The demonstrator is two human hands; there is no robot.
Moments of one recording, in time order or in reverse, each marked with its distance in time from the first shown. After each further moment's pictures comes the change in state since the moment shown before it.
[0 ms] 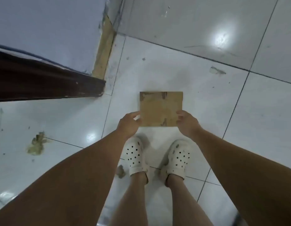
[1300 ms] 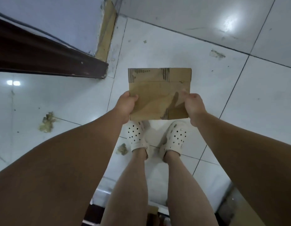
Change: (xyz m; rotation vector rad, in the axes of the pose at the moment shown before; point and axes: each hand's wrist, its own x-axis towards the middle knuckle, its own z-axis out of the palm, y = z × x) left_hand -0.043 0.023 -0.009 -0.609 0.044 -0.161; right_hand -0.038 -0.009 -0.017 0.540 0.157 0.231
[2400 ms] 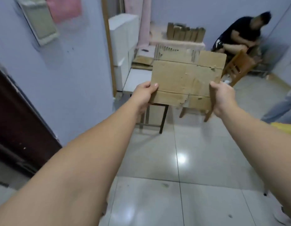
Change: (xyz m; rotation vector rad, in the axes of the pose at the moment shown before) left_hand -0.671 0.420 0.018 -0.001 -0.516 1.076; right_hand -0.649 -0.307 -0.382 0.835 0.334 -0.998
